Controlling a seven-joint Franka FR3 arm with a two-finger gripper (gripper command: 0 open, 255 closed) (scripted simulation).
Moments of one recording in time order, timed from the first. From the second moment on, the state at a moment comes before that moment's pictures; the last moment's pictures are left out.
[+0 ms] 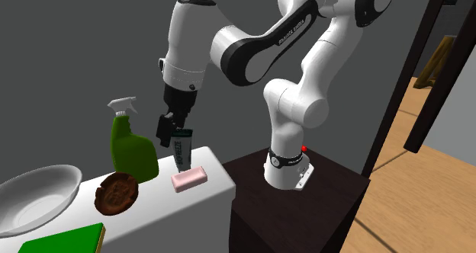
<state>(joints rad) -0.30 -0.71 0.05 -2.77 -0.25 2.29 0.76</state>
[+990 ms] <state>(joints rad) -0.31 -0.70 0.04 -2.77 -0.25 2.31 0.76</state>
